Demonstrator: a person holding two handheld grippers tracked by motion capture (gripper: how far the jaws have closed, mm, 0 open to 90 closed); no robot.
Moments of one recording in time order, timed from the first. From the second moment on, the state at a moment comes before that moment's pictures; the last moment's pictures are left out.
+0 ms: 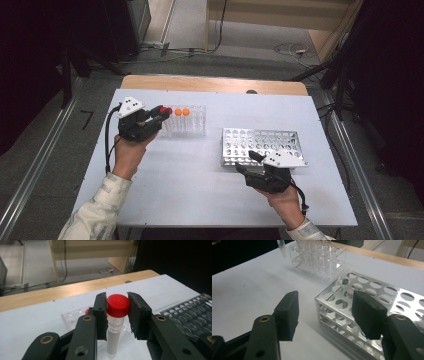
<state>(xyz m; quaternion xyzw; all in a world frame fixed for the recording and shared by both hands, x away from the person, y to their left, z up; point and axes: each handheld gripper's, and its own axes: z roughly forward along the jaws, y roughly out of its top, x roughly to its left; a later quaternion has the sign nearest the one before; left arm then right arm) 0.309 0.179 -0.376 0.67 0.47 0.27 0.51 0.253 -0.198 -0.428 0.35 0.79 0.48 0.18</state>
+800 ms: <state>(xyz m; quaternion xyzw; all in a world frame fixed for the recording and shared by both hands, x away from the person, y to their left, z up) 0.352 0.193 -0.380 0.64 0.51 0.30 0.49 0.253 -0.207 -0.427 0.35 0.78 0.49 0.18</state>
